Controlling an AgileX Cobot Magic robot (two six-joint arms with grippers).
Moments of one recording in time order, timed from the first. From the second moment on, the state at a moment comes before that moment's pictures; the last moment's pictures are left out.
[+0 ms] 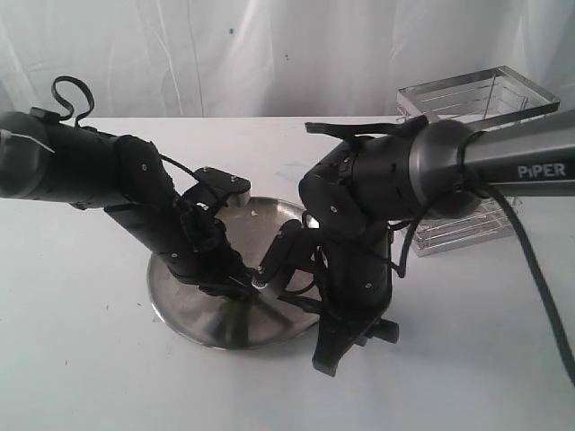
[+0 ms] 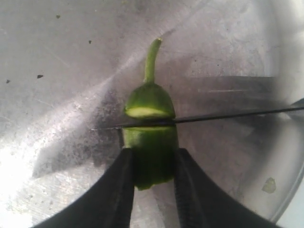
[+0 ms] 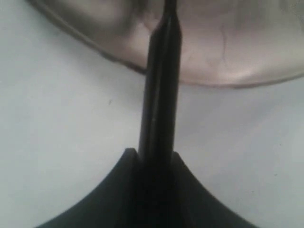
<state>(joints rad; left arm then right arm) -0.46 1.87 -1.13 -0.46 0.54 0.47 0.74 1.90 -1.19 -0.18 0.94 -0.26</state>
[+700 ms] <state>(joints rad) -0.45 1.83 -1.13 -0.41 0.53 0.44 0.75 1.94 -1.23 -0.27 1.06 -0.23</state>
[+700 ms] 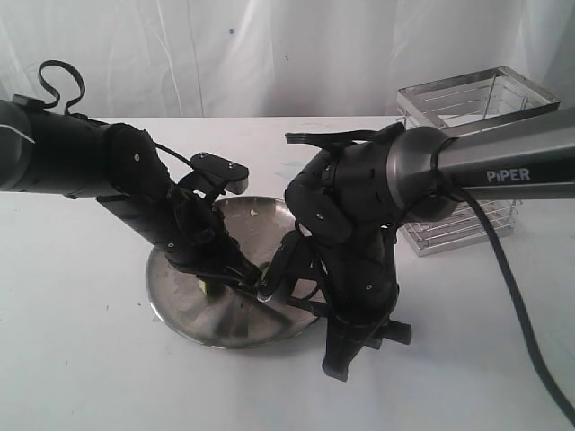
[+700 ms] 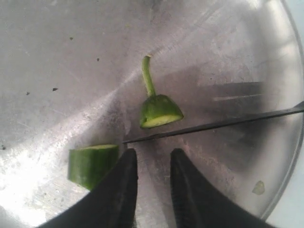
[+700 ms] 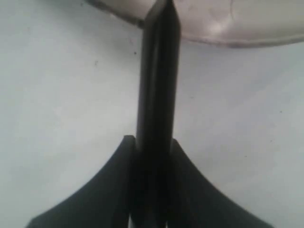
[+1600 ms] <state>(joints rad) -0.29 1.67 -1.10 -0.20 0.55 0.26 0.75 1.86 -1.23 -0.01 0.98 -0.12</state>
